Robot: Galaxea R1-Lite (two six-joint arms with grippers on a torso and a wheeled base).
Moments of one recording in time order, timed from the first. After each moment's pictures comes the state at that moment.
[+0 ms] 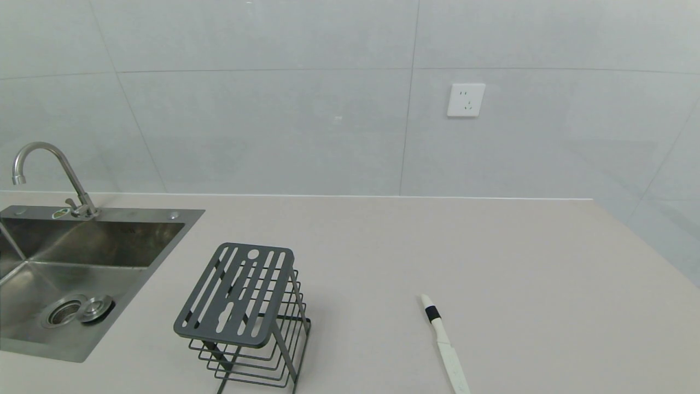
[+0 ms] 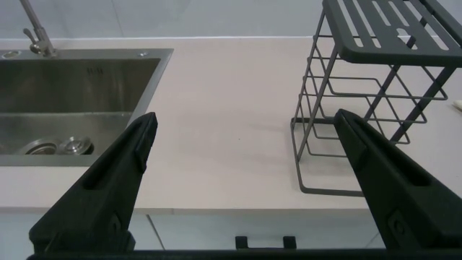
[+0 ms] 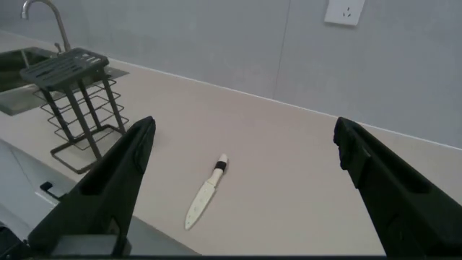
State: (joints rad) left arm 0.00 0.00 0.00 0.00 -0.04 0.01; right arm 0.04 0.29 -0.31 -0.03 0.46 -0.03
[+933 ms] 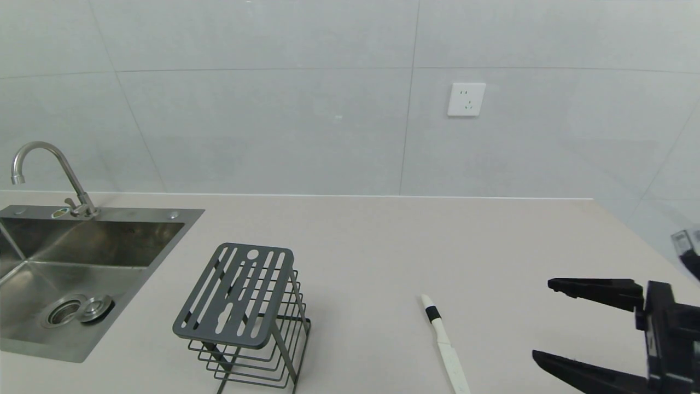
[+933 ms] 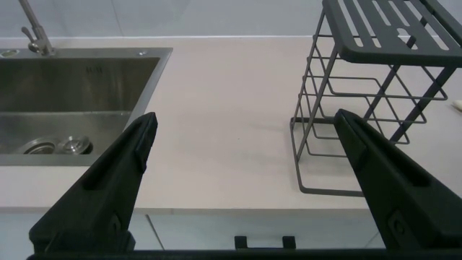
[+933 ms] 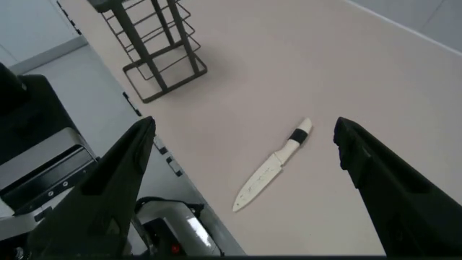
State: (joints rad) left arm 0.00 0.00 0.00 0.00 -0.04 0.01; right arm 0.50 1.12 -0.42 -0.29 0.38 -0.08
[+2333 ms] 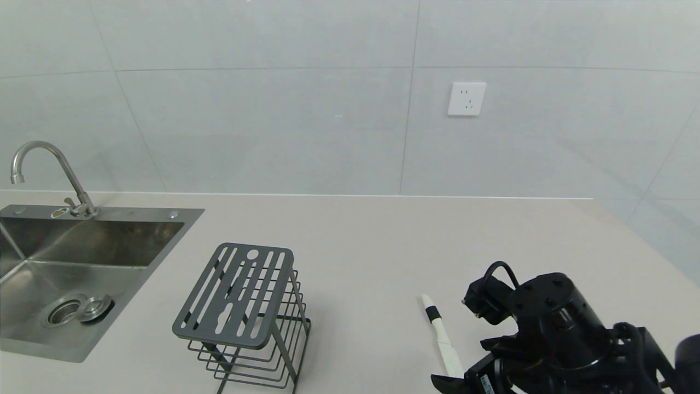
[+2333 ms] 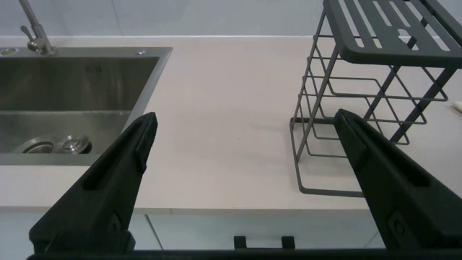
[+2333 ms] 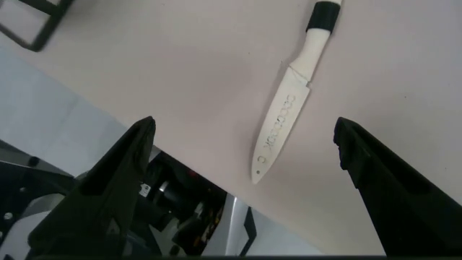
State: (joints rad) left arm 0.00 0.00 0.00 0.00 -0.04 0.01; right arm 0.82 1.68 -0.48 -0.30 -0.12 0.30
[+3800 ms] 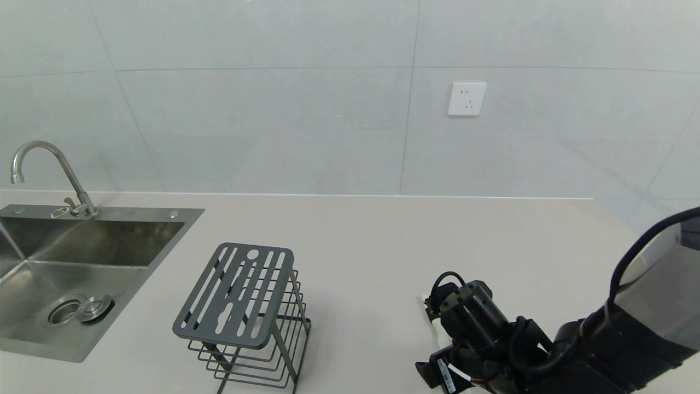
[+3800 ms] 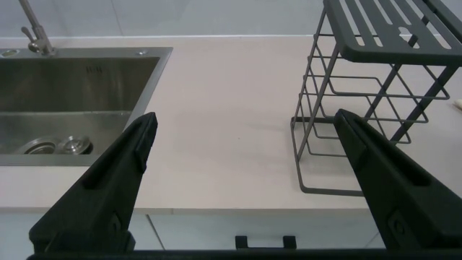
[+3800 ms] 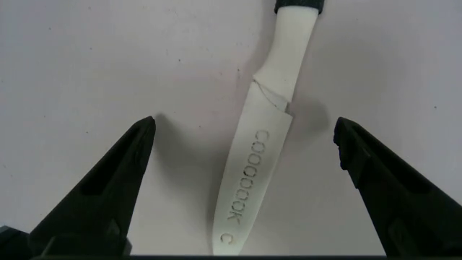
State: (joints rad) left arm 0.00 0.00 0.00 0.00 -0.04 0.01; right arm 0.76 2.06 -0.57 -0.44 -0.24 0.31
